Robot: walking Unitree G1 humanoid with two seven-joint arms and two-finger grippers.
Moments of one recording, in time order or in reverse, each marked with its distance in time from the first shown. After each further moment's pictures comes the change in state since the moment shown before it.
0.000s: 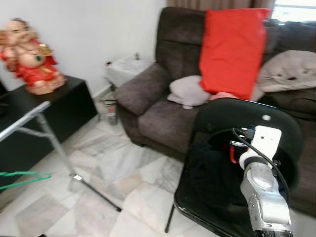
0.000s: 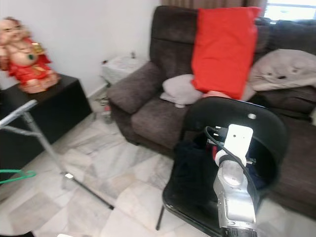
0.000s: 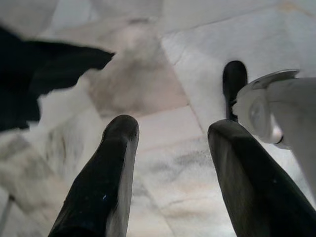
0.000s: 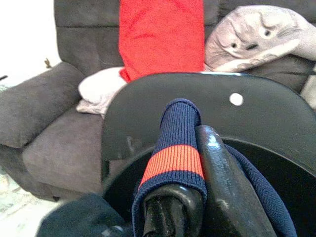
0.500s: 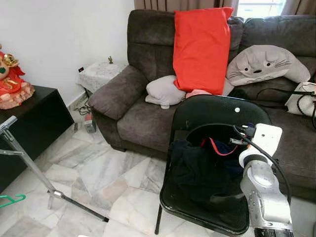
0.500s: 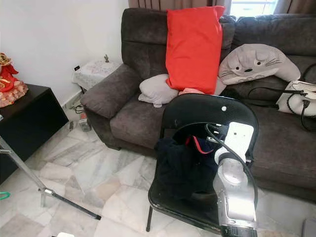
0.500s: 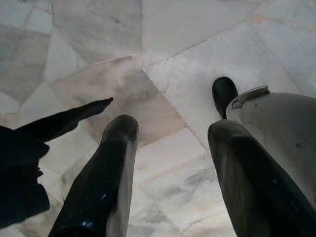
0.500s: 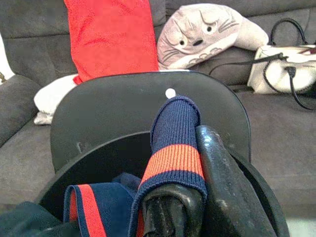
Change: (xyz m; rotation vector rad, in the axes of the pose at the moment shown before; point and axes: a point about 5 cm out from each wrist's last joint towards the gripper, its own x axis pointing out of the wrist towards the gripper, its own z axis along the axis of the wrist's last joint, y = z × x) left arm 0.001 0.000 0.006 0.015 -0.011 -0.017; right arm -0.001 0.008 0.000 0.043 0.038 0.053
